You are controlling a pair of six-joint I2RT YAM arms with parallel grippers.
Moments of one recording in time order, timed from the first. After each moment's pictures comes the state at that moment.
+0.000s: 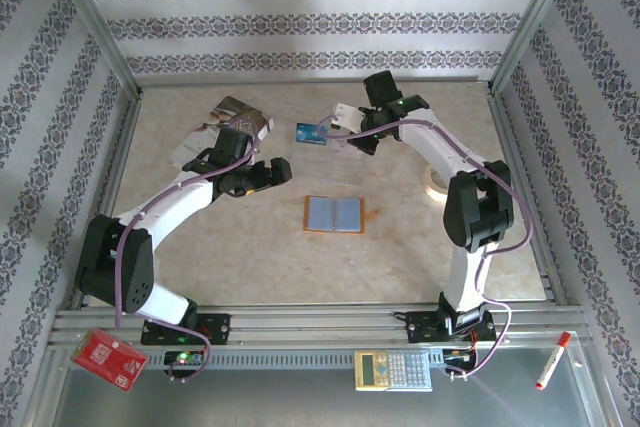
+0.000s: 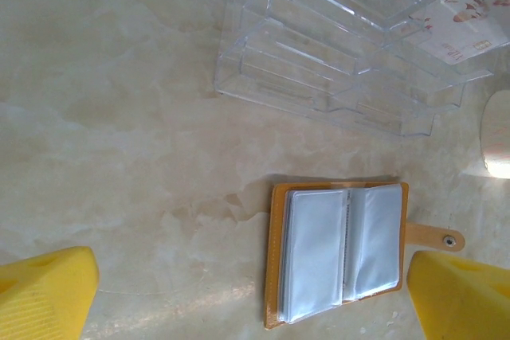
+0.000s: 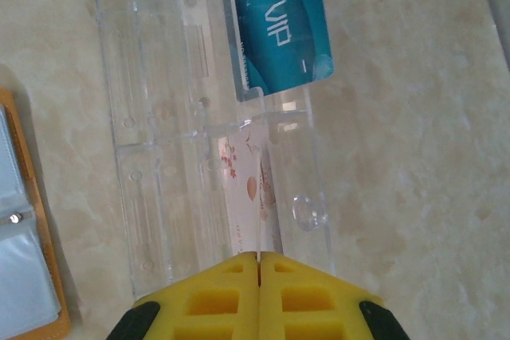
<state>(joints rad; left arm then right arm) -0.33 1.49 0.99 -0.42 0.30 -0.60 0.35 1.92 1.67 -0.77 -0.27 -0.89</state>
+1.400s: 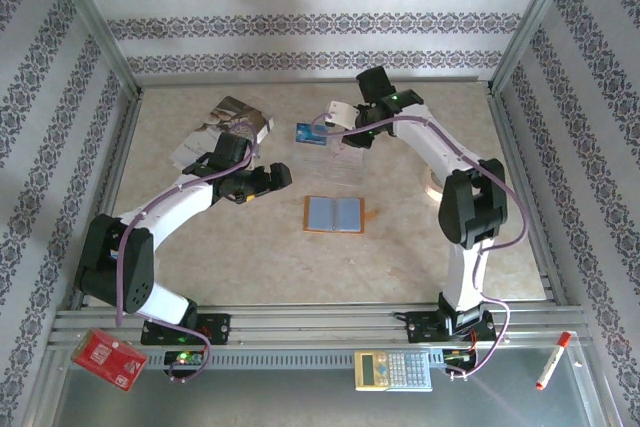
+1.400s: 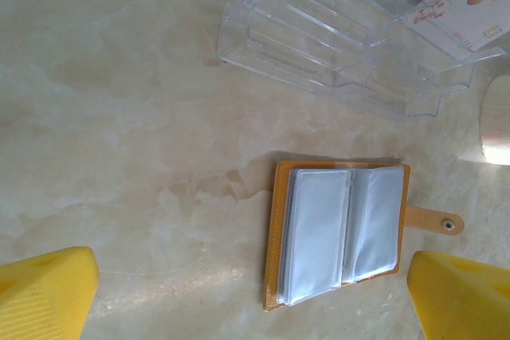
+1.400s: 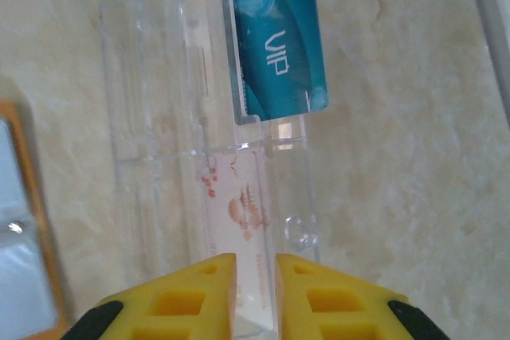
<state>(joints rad) -0.32 1.49 0.94 -0.40 0.35 -0.63 0.38 1.92 1.72 -0.80 -0.25 -0.85</state>
